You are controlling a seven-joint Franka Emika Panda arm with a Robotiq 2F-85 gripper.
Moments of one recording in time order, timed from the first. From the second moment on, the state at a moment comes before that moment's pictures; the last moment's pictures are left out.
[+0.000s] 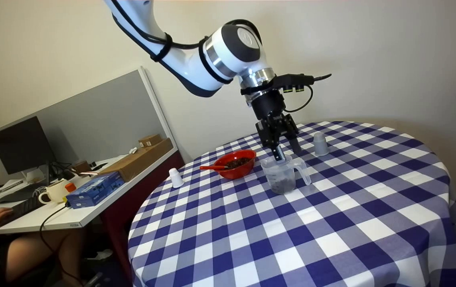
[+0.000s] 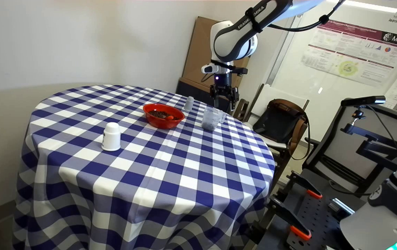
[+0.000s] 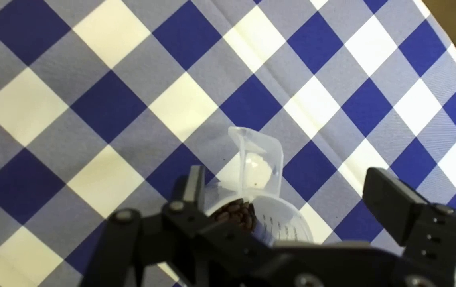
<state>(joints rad) -0.20 0.61 -0.06 -1.74 -0.39 2.14 -1.48</state>
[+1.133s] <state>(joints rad) -0.20 0.68 -0.07 -1.70 -0.39 2.15 -1.47</state>
